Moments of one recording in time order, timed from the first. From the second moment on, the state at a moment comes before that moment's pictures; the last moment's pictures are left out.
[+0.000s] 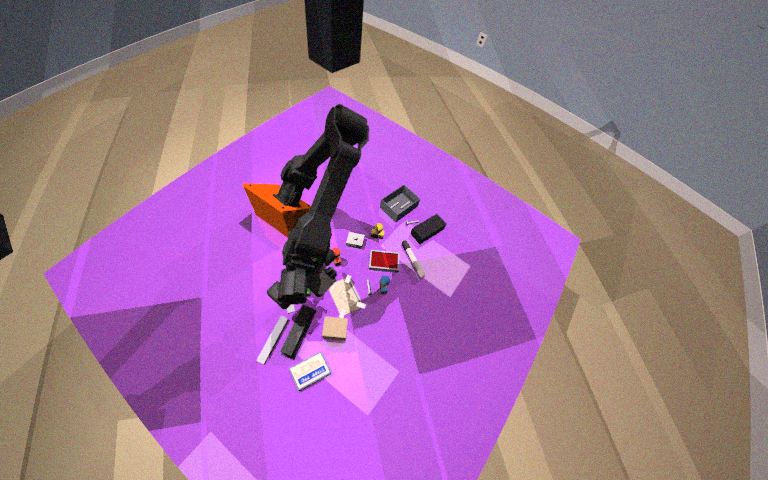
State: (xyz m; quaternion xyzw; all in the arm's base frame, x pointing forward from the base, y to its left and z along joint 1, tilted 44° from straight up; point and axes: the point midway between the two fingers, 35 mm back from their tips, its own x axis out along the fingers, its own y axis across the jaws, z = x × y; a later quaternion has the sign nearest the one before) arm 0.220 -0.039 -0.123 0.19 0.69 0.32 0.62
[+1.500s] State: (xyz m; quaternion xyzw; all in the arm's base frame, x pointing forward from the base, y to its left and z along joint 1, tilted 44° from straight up) arm 0.216 -0.029 -0.131 0.19 0.69 0.32 0.62
